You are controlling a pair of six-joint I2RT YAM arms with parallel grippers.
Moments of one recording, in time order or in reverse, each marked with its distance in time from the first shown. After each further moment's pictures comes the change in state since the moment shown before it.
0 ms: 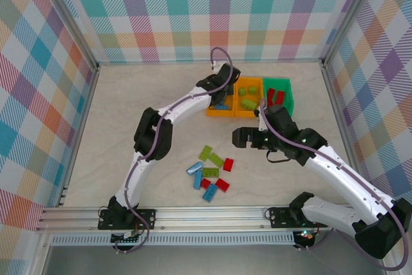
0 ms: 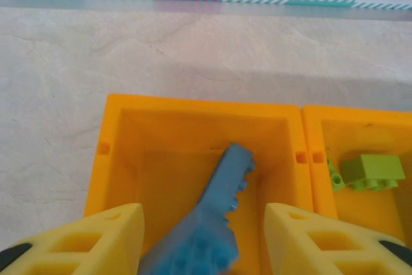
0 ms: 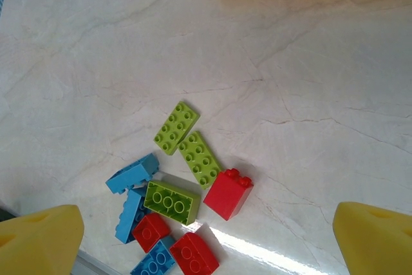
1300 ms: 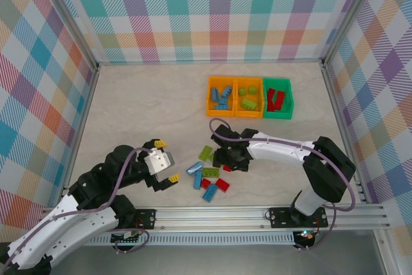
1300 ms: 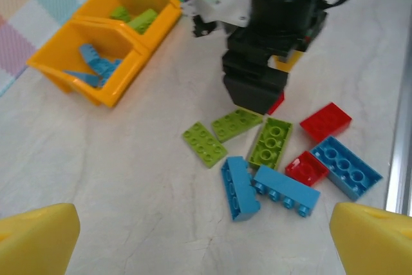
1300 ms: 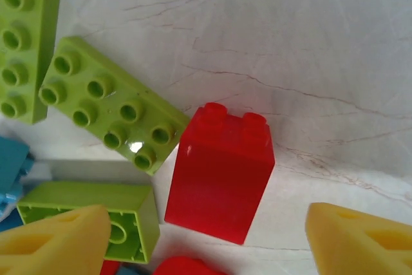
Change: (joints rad) left arm -0.098 -1.862 -1.450 -0.191 0.600 0.954; right arm 0.270 0.578 0.009 0.056 0.100 0.460
